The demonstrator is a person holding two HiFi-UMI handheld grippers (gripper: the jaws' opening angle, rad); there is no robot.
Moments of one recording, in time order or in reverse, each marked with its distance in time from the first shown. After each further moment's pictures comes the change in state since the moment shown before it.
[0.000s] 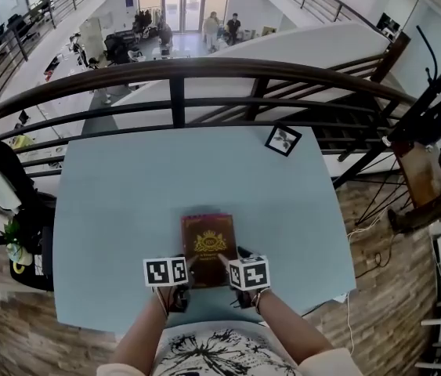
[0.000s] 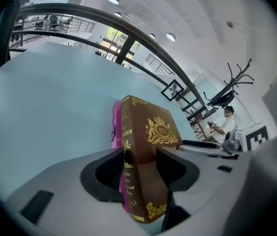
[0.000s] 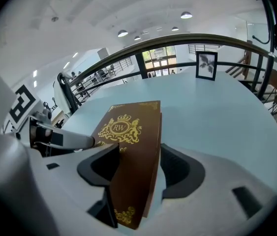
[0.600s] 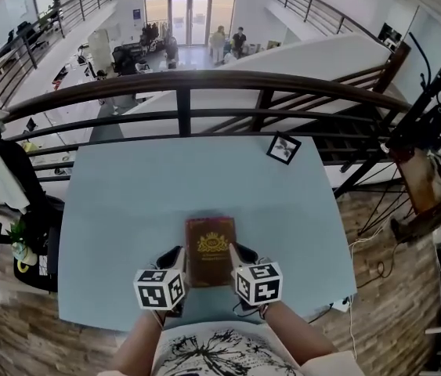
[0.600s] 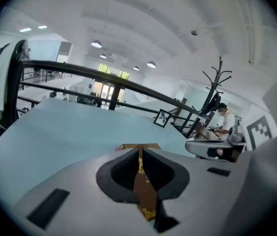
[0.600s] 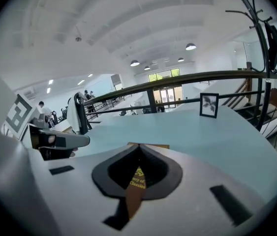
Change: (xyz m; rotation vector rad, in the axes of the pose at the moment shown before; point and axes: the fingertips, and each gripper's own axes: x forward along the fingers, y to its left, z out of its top) left arm -0.104 -0.040 0.054 0.251 -0.377 0.086; right arm -0.086 0.038 0.068 -0.099 -0.348 0.045
